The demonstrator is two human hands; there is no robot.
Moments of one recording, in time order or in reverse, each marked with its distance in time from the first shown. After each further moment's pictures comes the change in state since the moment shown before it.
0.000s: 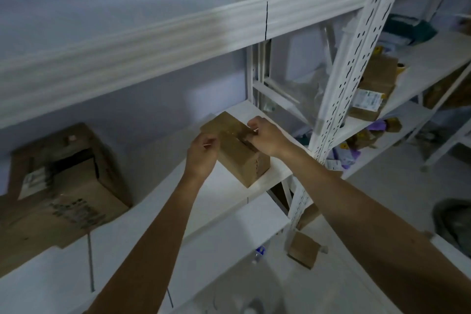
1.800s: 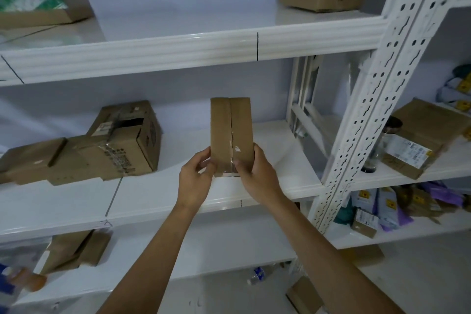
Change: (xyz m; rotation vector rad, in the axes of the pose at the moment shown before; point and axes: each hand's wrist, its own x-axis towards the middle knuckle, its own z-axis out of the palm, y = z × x) left_hand -0.135 0.036 0.038 -0.153 0.456 -0.022; right_hand -0.089 0.028 0.007 0.247 -0.022 -0.388
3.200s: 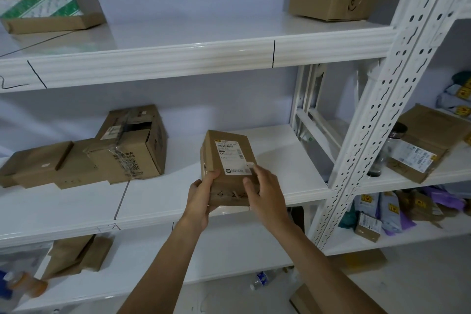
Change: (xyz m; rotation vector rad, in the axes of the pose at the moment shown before) left_hand -0.003 -0.034 -0.016 -0.419 -0.129 -0.548; right_hand -0.036 0.011 0.025 -0.092 0.020 -0.001
